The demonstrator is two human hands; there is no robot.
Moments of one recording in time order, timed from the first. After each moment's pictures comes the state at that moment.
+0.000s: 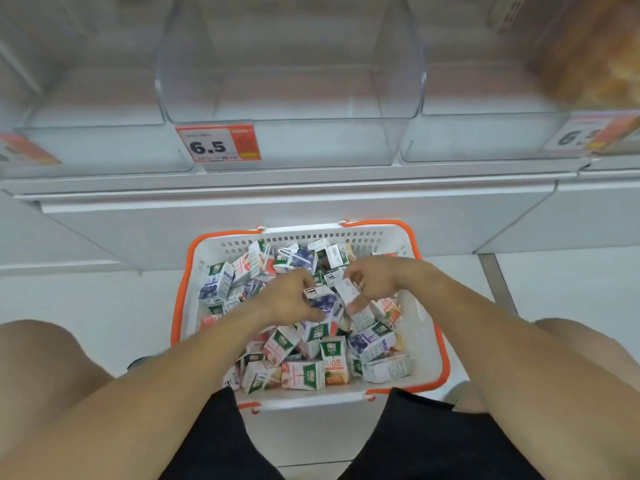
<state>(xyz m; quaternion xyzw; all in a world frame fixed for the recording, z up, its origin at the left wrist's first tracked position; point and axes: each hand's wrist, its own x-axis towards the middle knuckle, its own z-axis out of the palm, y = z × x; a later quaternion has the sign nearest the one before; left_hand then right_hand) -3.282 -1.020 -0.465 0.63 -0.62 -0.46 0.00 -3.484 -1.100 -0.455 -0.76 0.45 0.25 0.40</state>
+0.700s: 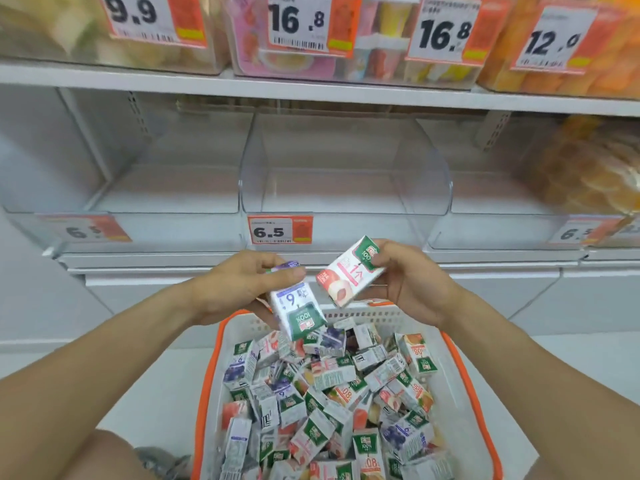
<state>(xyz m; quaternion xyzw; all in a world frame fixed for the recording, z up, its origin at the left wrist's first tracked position) -3.153 -1.054 -0.324 0.52 -0.55 -0.60 0.25 -3.415 -1.097 -0.324 -0.46 0.38 -0.34 0.73</state>
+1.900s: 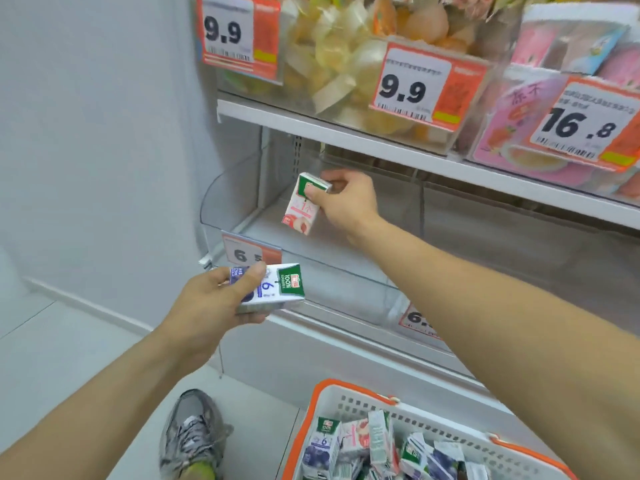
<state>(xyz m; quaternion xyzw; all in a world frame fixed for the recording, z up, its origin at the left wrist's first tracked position) -2.974 -1.000 -0.325 0.59 -0.24 -0.43 0.64 -3.049 -1.223 -0.275 -0.71 0.40 -0.39 0.43</state>
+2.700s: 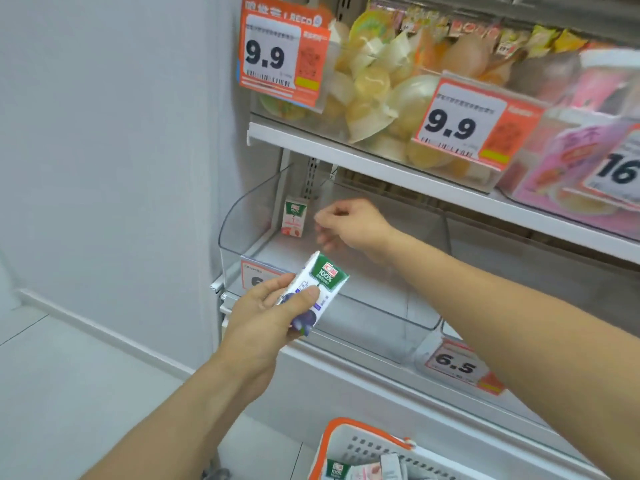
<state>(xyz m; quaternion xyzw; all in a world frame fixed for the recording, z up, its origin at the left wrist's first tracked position) -2.984 -1.035 -0.327 0.48 -0.18 -0.45 0.73 -3.029 -1.234 -0.265 -0.78 0.36 -0.21 0.47</state>
